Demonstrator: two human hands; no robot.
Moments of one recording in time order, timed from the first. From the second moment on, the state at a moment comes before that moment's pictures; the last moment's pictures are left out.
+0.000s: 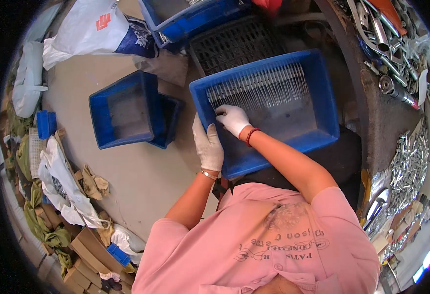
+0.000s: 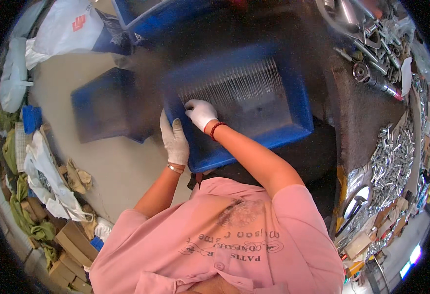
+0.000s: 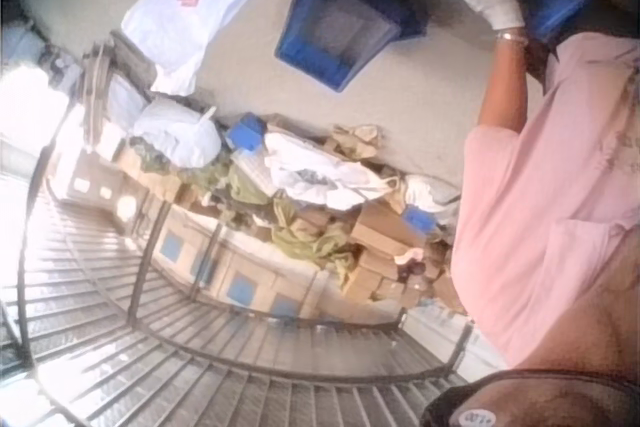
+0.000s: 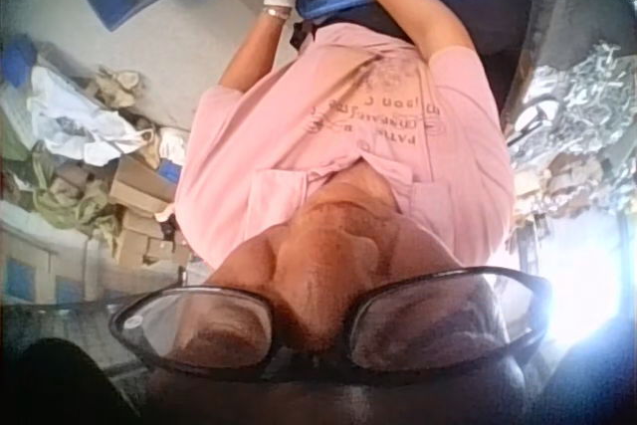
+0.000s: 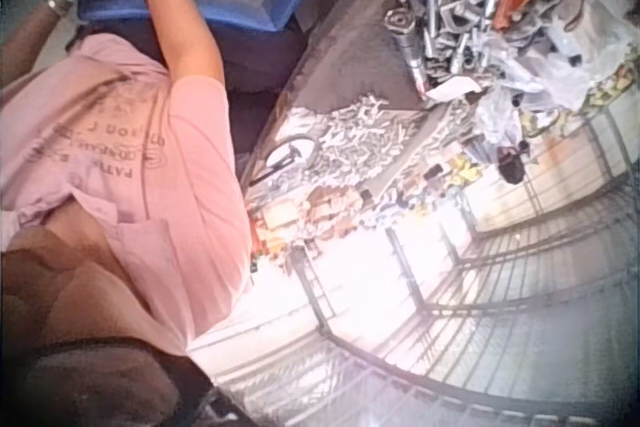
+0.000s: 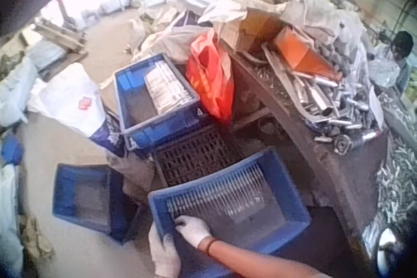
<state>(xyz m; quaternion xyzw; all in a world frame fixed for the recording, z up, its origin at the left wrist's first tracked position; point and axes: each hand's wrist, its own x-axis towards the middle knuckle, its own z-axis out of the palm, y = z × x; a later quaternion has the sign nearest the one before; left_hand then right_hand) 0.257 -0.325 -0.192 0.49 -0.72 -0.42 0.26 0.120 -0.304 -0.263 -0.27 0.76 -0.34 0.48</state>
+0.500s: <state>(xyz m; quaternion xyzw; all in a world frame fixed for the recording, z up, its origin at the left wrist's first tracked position) 0.262 -0.322 -0.191 0.51 -0.71 -0.43 0.24 0.115 -0.317 -0.238 -0.36 0.79 -0.25 0.43</state>
